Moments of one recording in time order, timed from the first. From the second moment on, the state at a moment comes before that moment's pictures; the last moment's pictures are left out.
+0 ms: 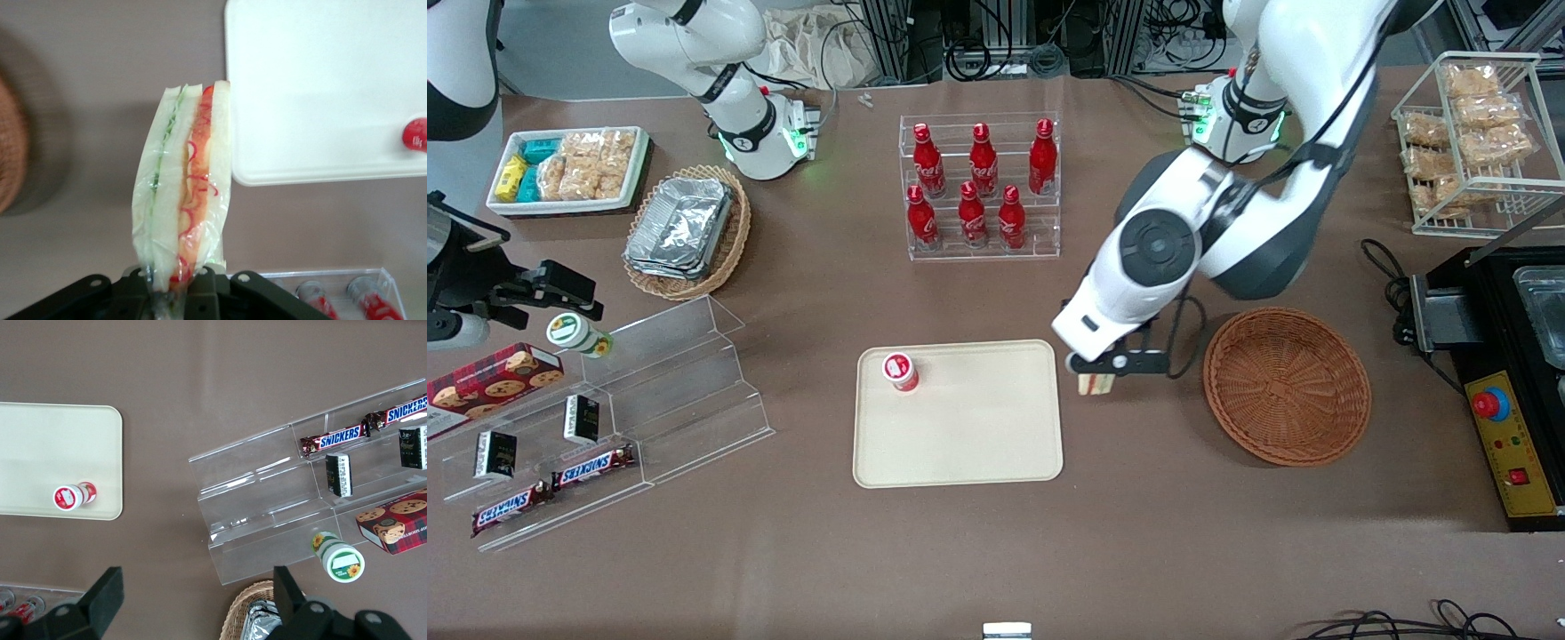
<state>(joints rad) -0.26 0.55 -0.42 -1.40 0.09 1.80 -0.66</state>
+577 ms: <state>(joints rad) -0.32 0.75 -0.41 -1.40 0.11 2.05 -0.68</state>
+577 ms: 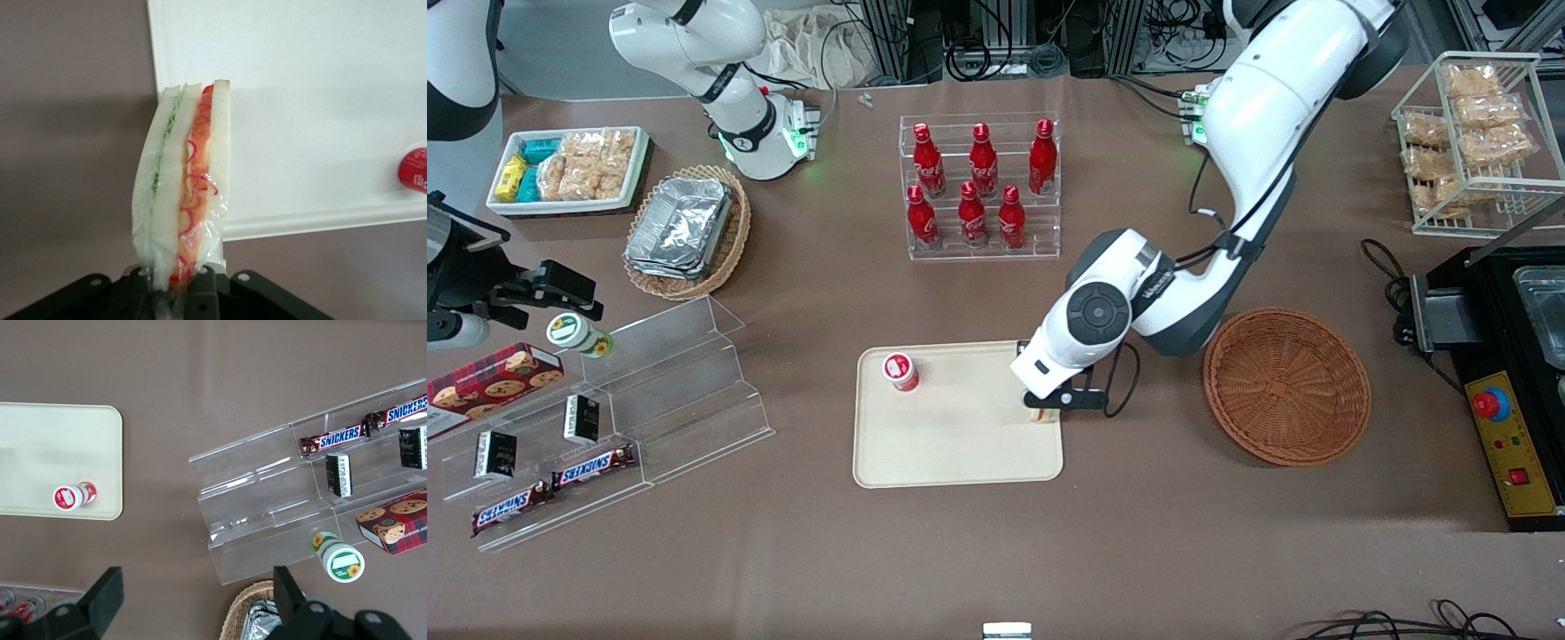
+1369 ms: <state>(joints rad) -0.37 0.84 -0.41 -1.38 0.22 2.14 -0.82</state>
